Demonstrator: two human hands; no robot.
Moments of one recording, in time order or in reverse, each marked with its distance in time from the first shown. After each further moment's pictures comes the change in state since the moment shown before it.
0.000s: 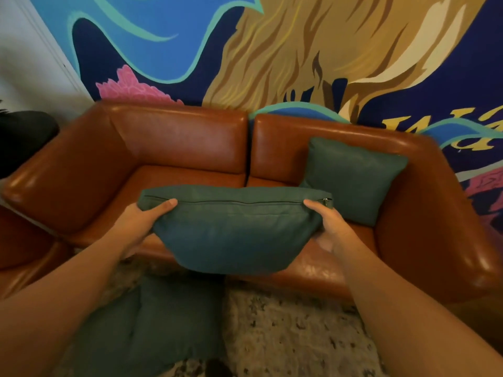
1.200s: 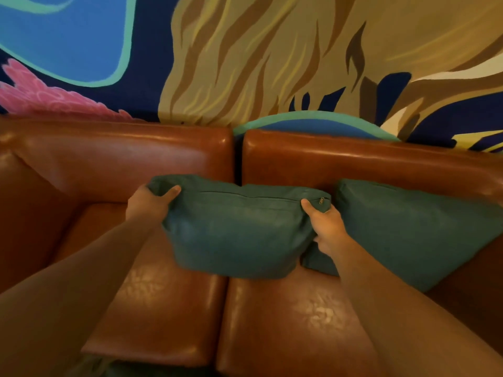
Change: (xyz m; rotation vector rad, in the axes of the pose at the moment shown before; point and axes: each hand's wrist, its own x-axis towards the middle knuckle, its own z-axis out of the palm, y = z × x) left_hand 0.498 0.073 0.156 0.710 0.230 0.000; right_hand 0.433 -0.093 0.088 -0.196 0.240 0.137
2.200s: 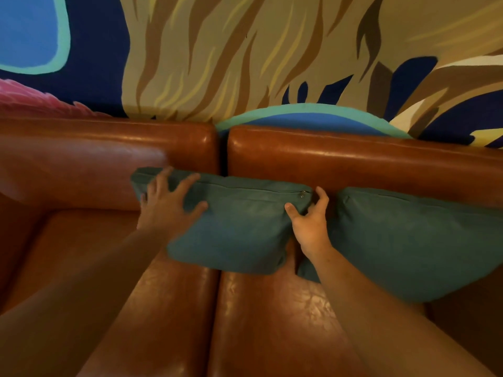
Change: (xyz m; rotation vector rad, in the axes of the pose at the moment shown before) left_hand 0.034 0.041 0.088 0.510 -0.106 0.512; right_hand 0.081 0.012 0.034 -0.149 0.060 -0.203
